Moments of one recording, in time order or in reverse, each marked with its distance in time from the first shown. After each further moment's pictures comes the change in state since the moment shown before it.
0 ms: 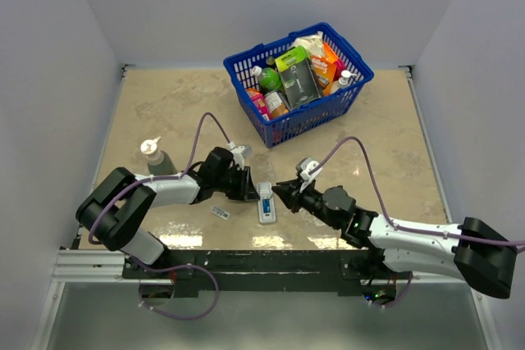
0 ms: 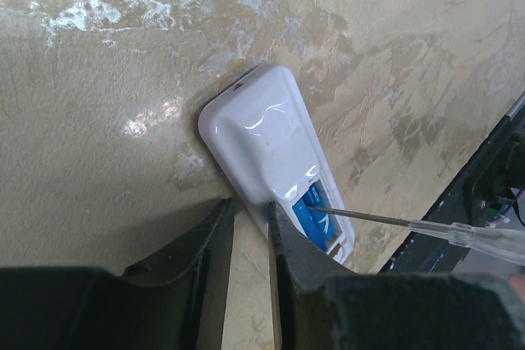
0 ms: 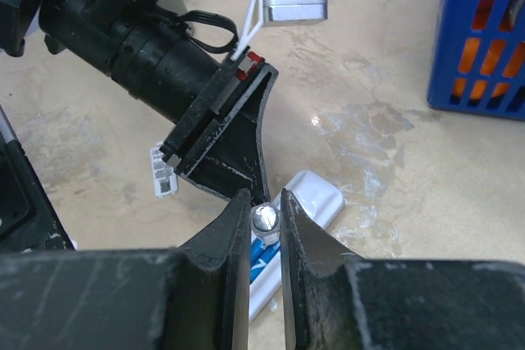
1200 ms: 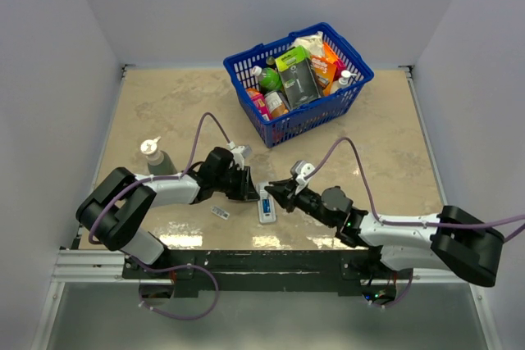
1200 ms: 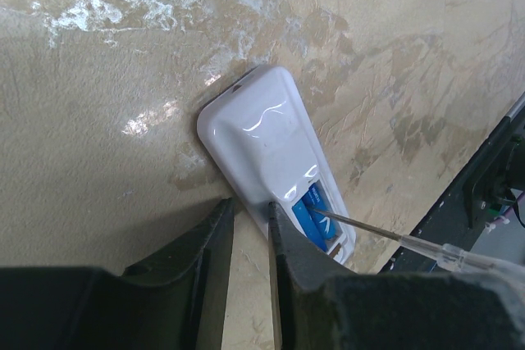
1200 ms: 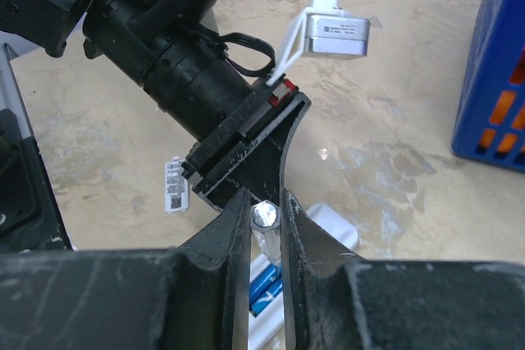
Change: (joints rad) left arm 0.000 0.001 0.000 0.001 -0.001 -0.002; right arm -0.006 0.145 -0.046 0.278 -0.100 -0.072
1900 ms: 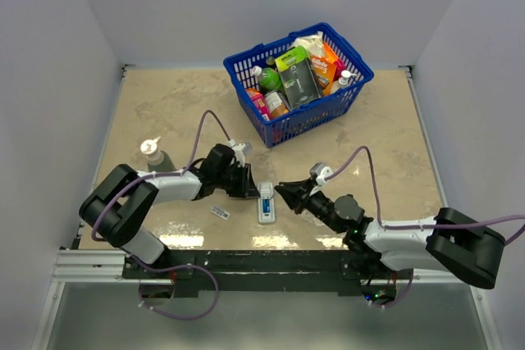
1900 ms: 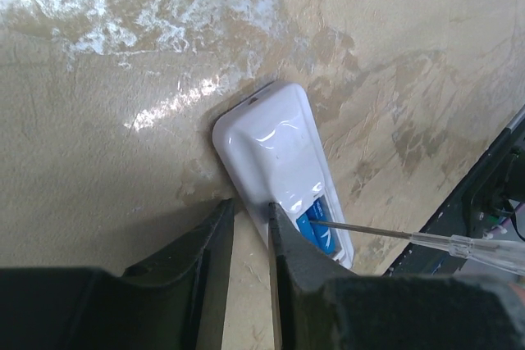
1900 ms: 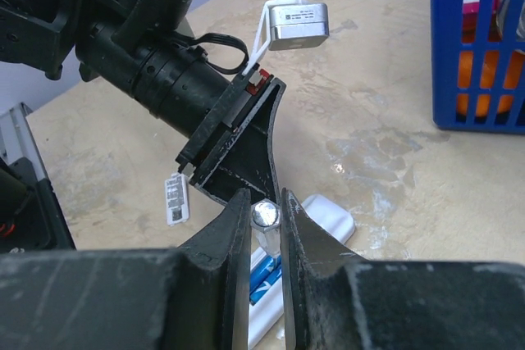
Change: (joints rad) left arm 0.008 0.025 0.034 -0.026 -0.003 -0.005; right arm -0.032 0.022 -0.125 0.213 0.044 0.124
